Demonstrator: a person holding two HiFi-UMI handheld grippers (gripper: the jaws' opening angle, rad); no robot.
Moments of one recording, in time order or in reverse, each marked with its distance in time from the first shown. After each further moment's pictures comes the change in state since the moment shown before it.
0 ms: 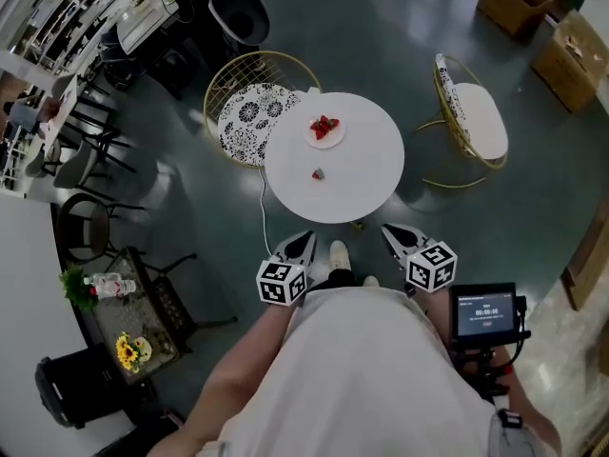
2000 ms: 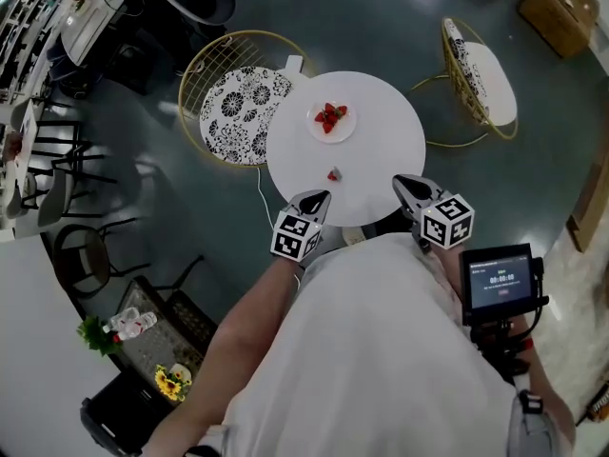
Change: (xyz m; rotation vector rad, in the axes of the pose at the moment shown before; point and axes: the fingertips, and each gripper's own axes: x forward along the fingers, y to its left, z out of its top) left arm 0.135 0.110 0.038 0.247 0.225 -0.261; right arm 0.127 -0.069 0.079 0.031 0.028 -0.157
